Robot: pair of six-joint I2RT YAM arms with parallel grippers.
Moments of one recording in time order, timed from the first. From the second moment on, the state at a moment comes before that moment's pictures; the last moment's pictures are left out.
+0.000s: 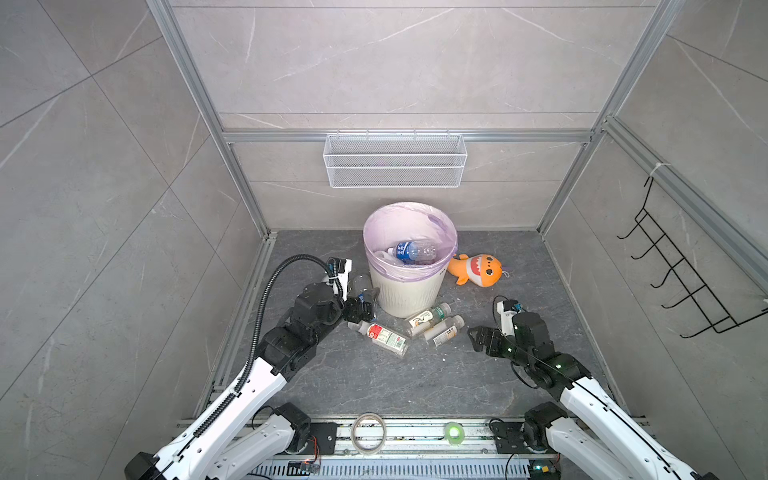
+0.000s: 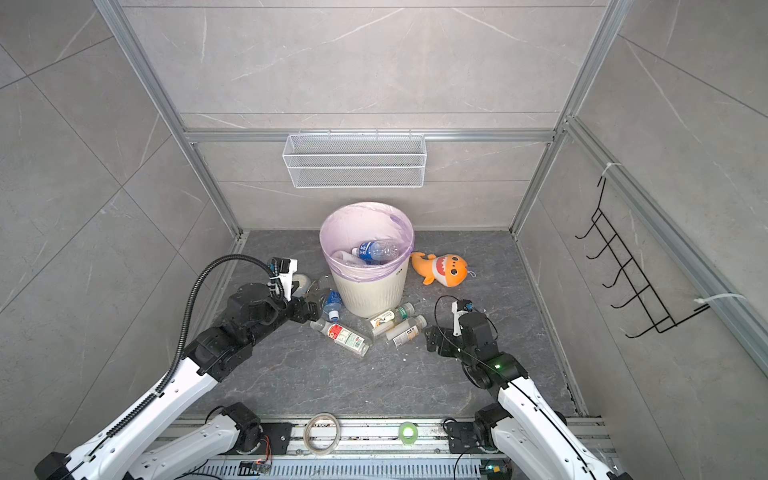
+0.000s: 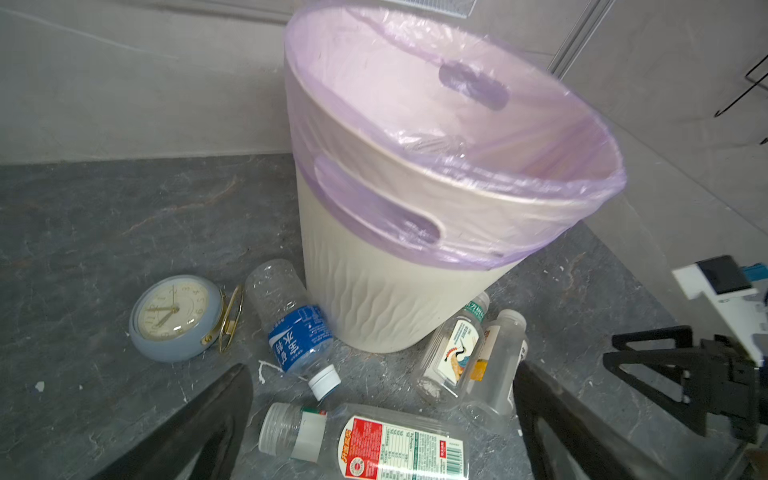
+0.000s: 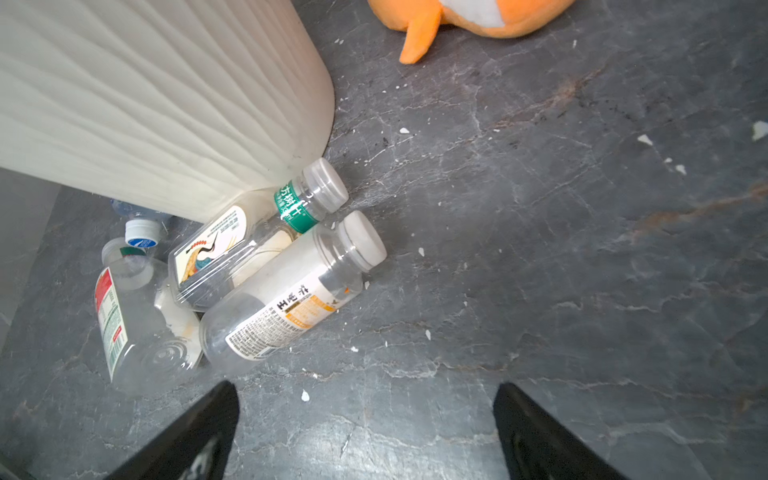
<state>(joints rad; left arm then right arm) -0.61 0.88 0.83 -0.36 -0.07 -0.28 0.39 0.74 0.46 -0.44 -0.07 0.47</state>
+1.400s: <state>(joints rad) -0.60 0.63 0.37 -0.36 -0.21 -0.37 1.17 1.68 1.18 -0.41 0.42 0.20</state>
